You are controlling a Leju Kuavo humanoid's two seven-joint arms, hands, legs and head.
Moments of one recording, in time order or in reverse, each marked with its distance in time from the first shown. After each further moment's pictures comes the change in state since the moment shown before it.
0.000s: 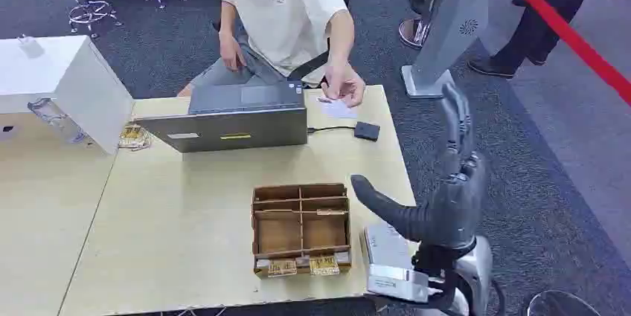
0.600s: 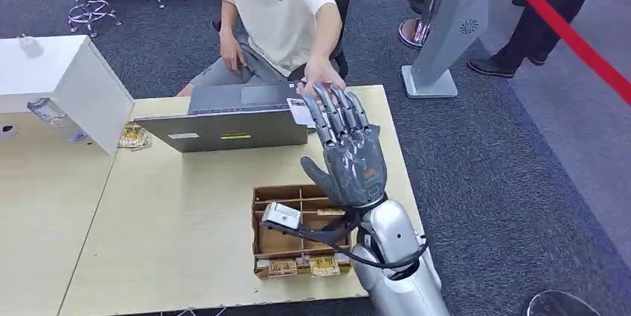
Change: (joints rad) left arm -0.004 -0.004 -0.054 0.000 -0.004 -0.032 0.021; right arm -0.247 -0.029 0.115 0.463 0.488 -0.083 0.314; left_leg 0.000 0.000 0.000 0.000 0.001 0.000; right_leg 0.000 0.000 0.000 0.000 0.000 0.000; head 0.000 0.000
